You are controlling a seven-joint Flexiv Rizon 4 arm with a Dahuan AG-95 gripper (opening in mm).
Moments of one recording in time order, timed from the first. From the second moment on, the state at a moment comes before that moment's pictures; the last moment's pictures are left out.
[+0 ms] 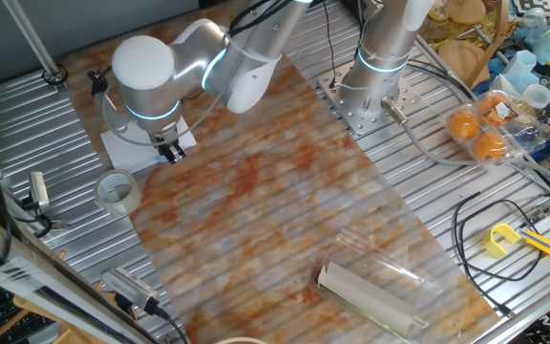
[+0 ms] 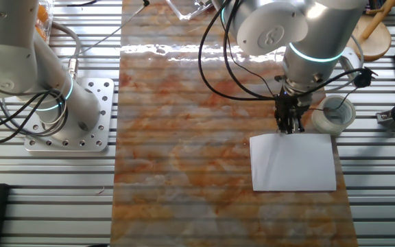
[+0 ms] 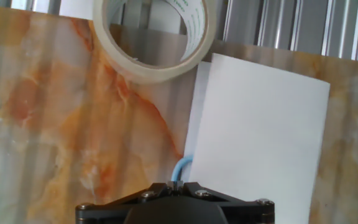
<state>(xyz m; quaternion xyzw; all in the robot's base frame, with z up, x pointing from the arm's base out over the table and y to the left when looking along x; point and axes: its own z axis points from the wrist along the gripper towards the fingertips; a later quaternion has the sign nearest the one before) 0.581 -0.064 0.031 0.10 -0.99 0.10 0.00</state>
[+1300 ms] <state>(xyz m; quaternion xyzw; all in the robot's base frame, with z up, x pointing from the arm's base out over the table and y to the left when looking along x) 0.564 -0.104 0.070 0.17 -0.98 0.13 -0.01</state>
